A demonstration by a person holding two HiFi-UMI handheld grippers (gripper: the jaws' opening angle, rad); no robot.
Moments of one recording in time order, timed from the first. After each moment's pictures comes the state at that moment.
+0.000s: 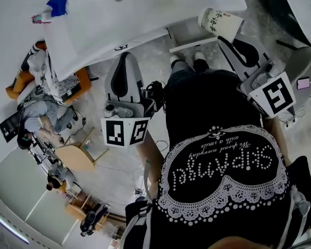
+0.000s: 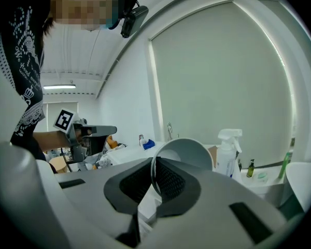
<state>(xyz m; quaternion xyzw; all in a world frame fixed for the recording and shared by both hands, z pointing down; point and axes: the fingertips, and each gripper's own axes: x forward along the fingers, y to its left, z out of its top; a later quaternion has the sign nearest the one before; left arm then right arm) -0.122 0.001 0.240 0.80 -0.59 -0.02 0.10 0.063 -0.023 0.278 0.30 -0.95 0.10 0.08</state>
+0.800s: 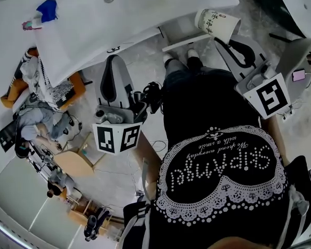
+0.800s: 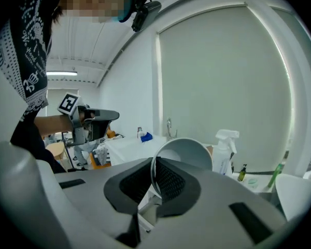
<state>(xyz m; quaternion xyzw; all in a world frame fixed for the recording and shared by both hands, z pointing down) -0.124 -0.002 0.227 0.80 -0.58 -0.07 0.11 0.072 -0.017 0.287 0.31 -0.94 0.06 0.12</state>
